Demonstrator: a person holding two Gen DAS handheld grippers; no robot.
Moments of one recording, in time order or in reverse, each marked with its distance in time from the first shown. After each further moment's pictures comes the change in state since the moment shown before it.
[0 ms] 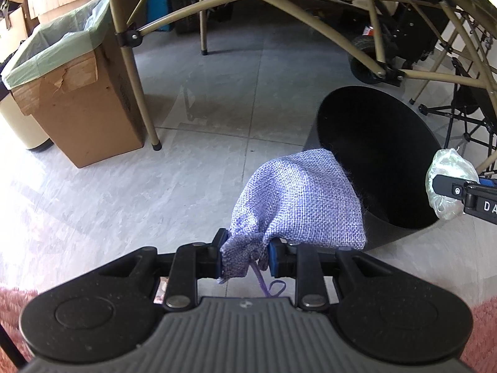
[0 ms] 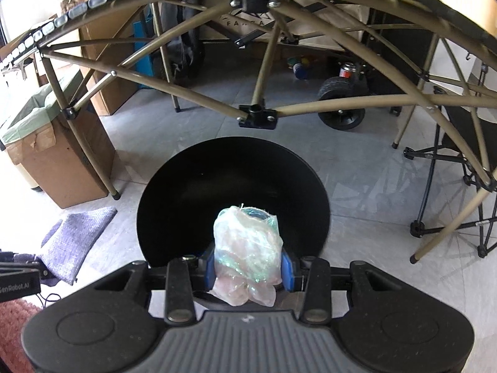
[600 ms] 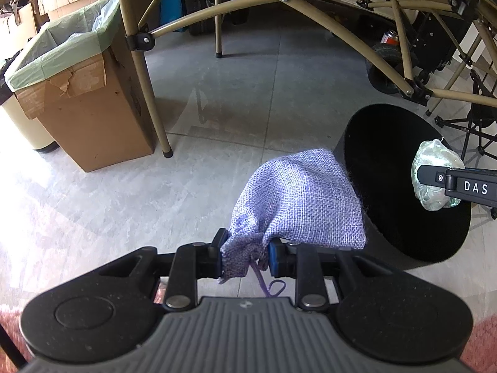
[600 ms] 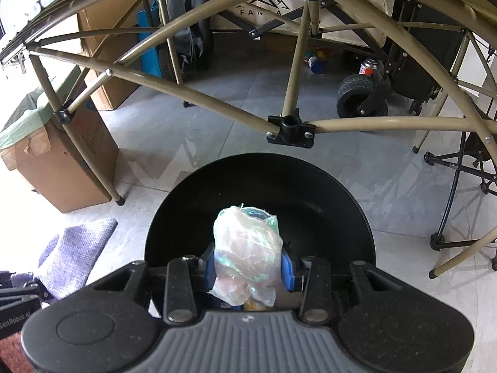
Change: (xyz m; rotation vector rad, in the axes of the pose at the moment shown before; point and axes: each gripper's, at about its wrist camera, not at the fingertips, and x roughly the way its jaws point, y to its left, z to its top) left arm 0.020 0.009 0.023 -0.033 -0.011 0.036; right arm 0.047 0.024 0.043 -0.006 0.042 0.021
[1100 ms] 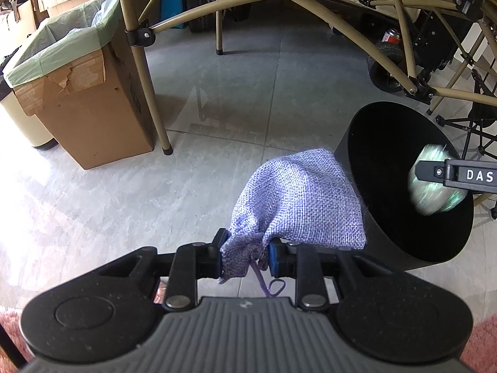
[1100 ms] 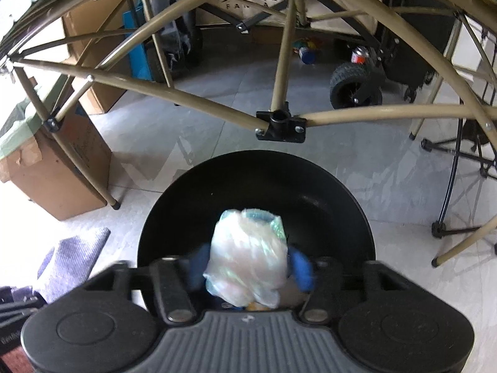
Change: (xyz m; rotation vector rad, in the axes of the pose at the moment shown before) left arm 0.004 0.002 -0.002 -0.007 0.012 -0.004; right arm 0.009 -0.009 0.005 0.068 0.033 -0.001
